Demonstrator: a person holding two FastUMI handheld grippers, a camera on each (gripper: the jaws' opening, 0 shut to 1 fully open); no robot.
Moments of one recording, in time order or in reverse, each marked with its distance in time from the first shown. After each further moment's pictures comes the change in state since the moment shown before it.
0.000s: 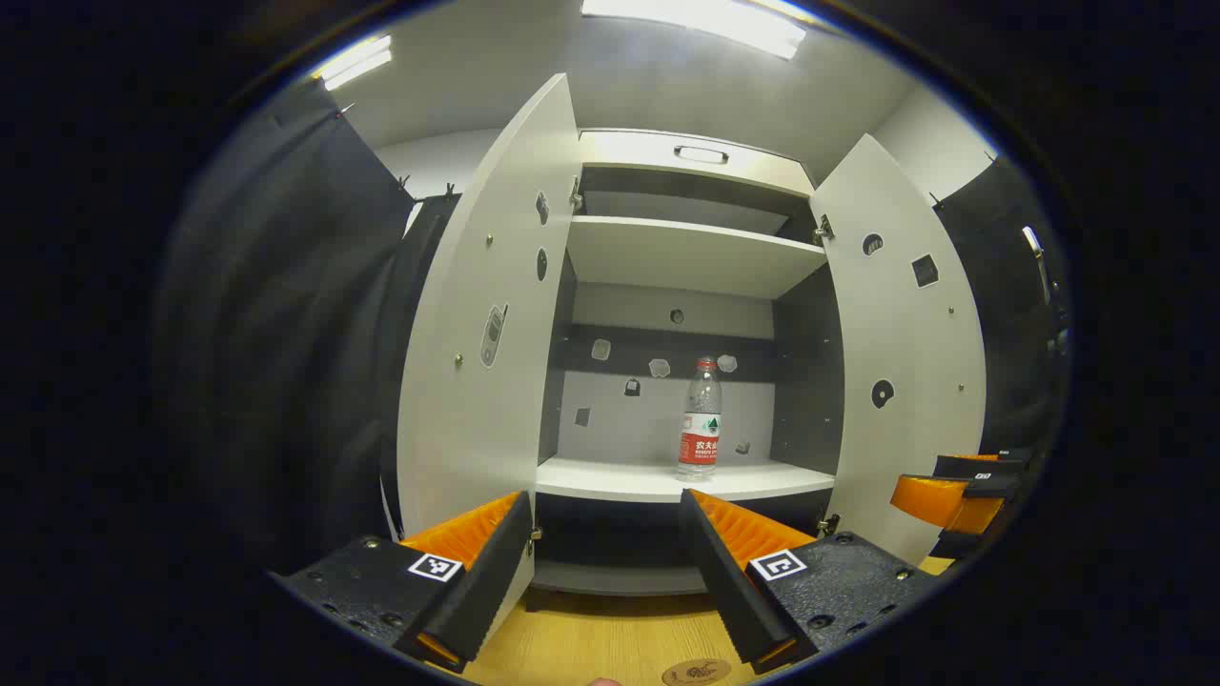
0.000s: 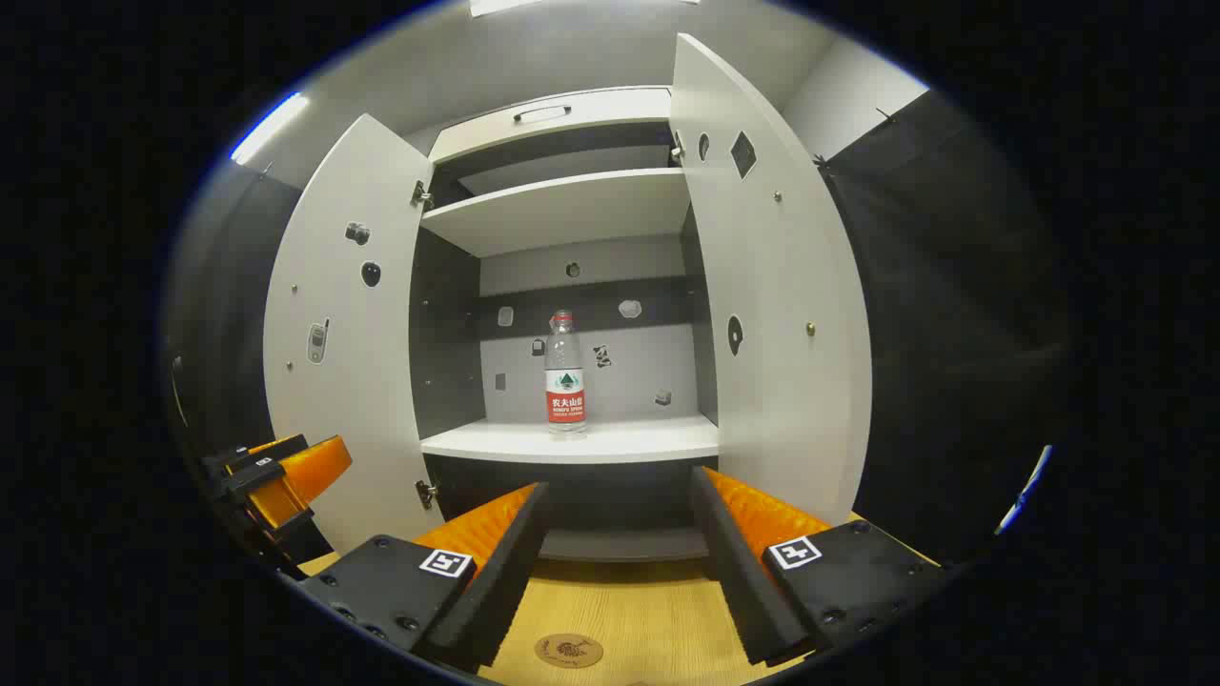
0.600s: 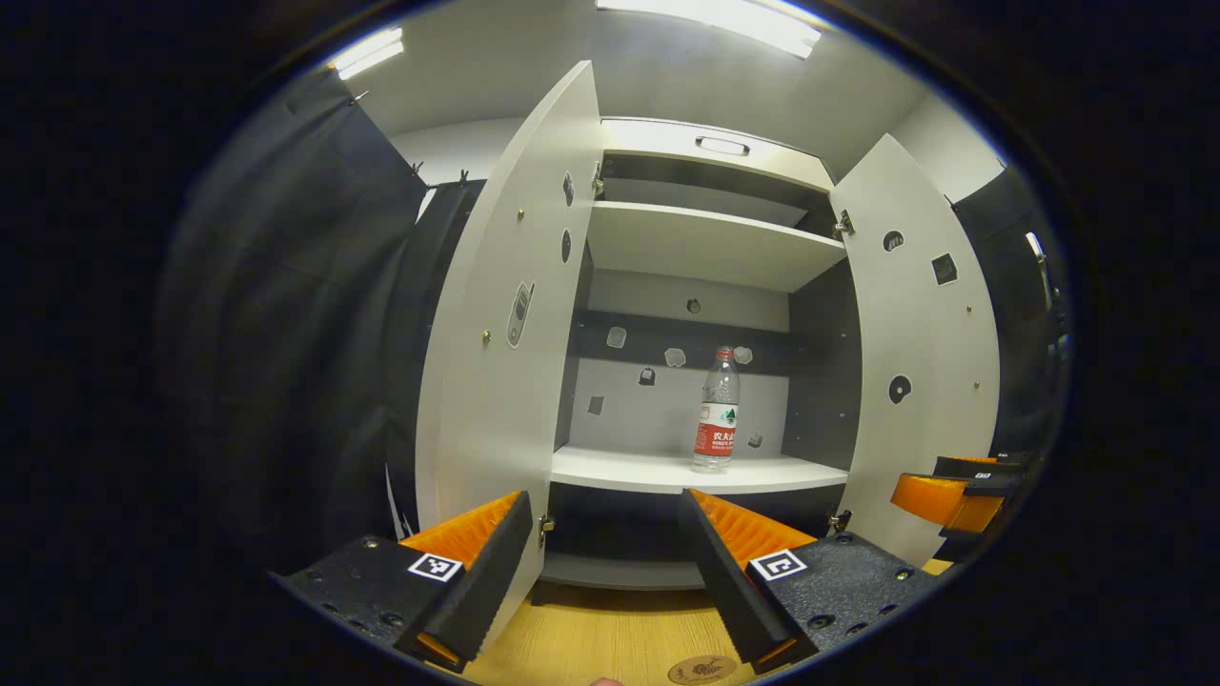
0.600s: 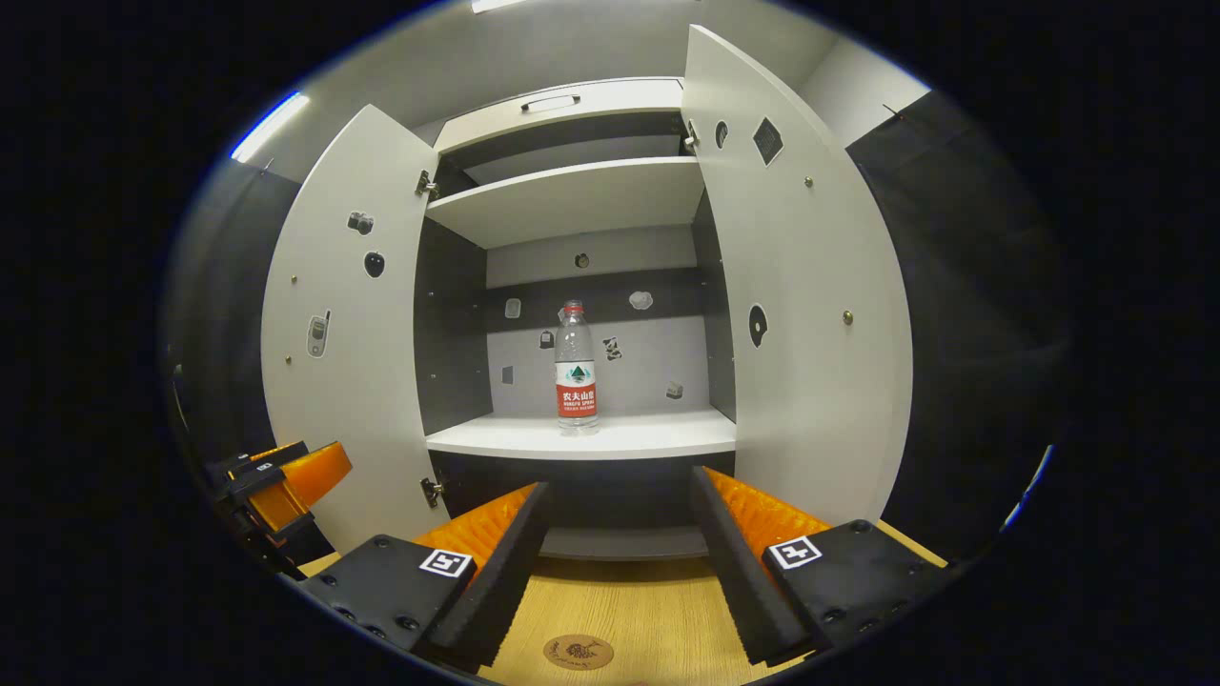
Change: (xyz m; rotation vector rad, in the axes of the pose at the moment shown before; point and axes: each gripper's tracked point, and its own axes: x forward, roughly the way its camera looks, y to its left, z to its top) left arm 0.006 0.015 -0.012 -0.026 0.031 0.018; right arm 0.013 0.010 -0.006 0.000 0.022 0.005
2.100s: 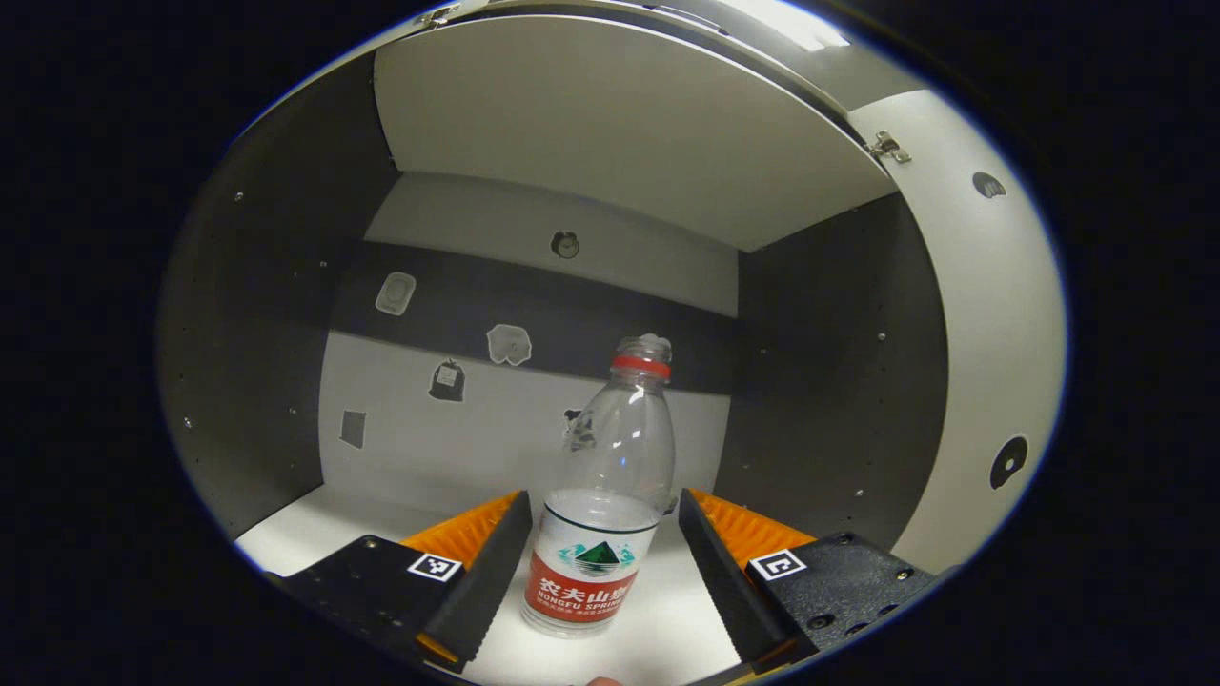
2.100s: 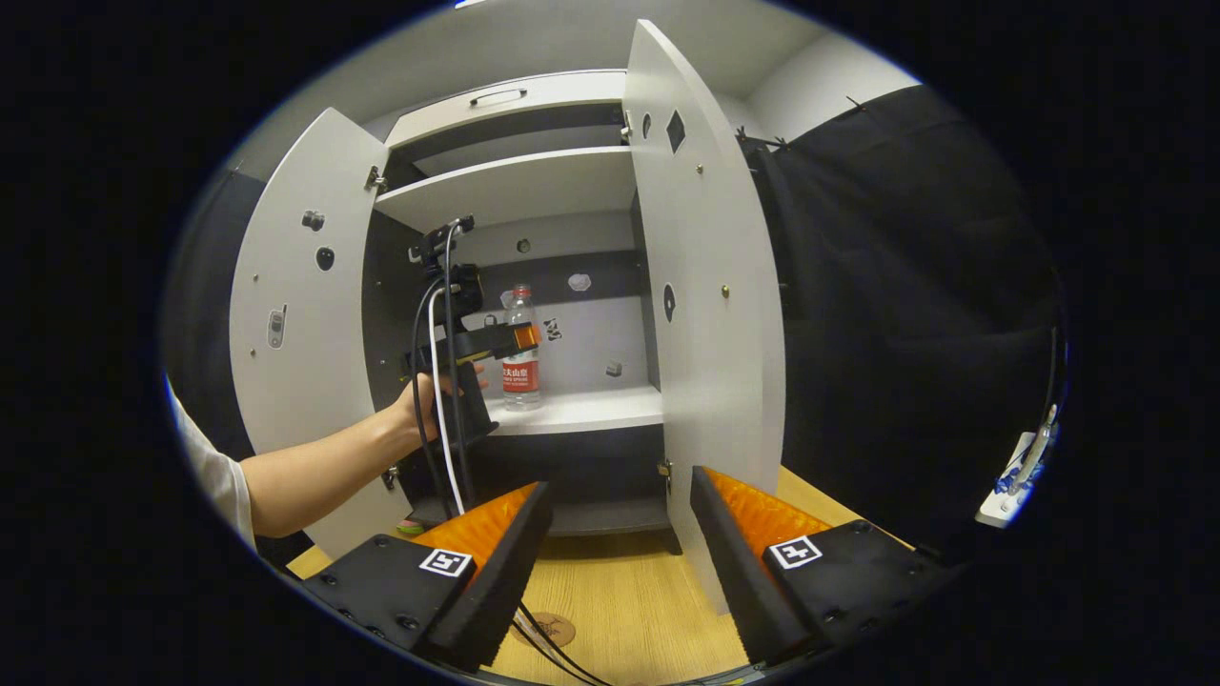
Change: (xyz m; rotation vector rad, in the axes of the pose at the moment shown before) left arm 0.341 -0.191 -0.028 -0.074 0.081 -0.353; right arm -0.035 -0.062 -0.014 0.031 0.057 -0.163
